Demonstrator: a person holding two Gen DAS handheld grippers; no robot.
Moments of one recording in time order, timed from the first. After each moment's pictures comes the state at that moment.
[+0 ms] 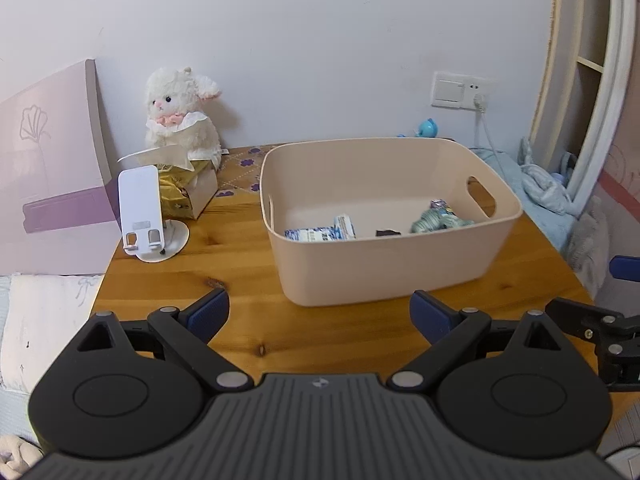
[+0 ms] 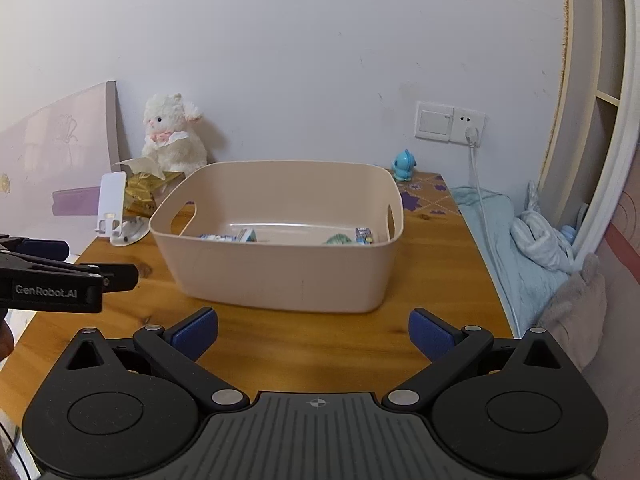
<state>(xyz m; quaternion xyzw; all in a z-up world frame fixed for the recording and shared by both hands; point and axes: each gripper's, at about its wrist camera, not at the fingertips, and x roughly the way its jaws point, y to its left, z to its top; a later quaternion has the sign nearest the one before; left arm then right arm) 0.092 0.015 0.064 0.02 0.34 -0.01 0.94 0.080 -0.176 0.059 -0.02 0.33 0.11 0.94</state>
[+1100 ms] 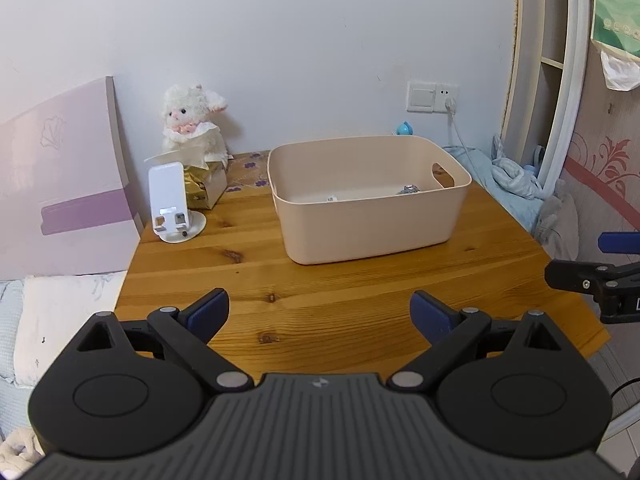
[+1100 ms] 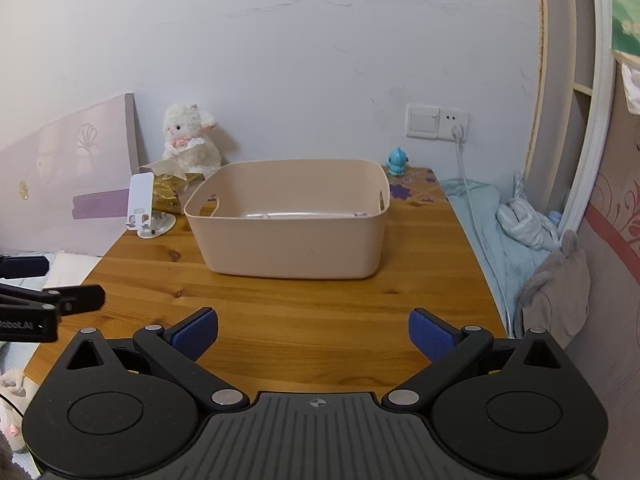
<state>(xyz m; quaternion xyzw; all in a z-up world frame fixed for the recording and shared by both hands) -0.017 0.021 0.089 0.03 0.32 -0.02 0.95 -0.002 -0.197 0.080 0.00 0.33 0.11 0.94</state>
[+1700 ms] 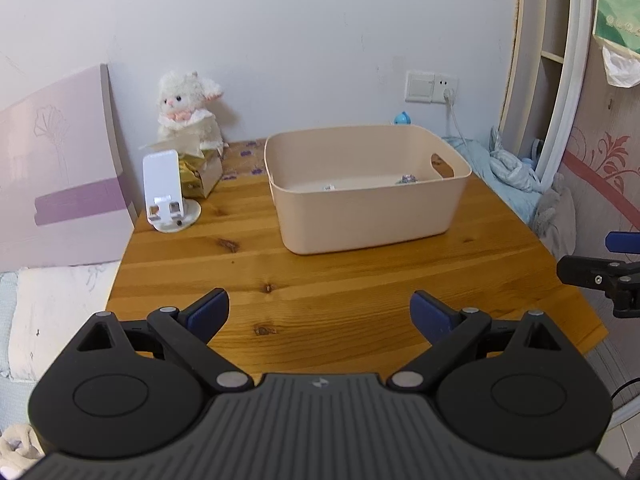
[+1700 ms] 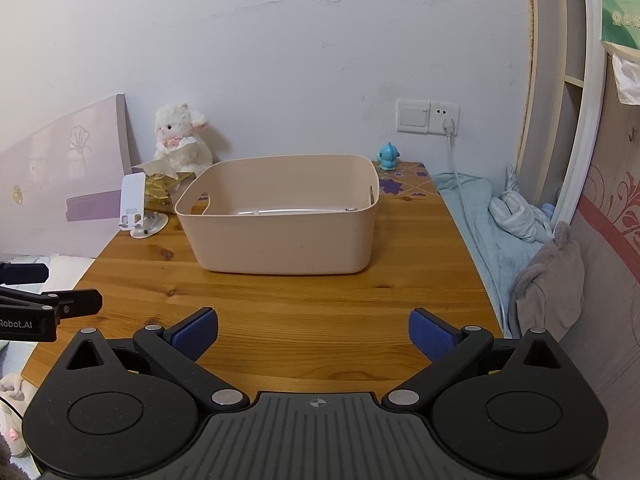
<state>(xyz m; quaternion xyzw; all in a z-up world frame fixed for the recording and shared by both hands) -0.008 0.027 0.081 0.03 0.34 -0.03 0.94 -0.002 -0.200 0.078 0.00 0.33 0.10 0.94</state>
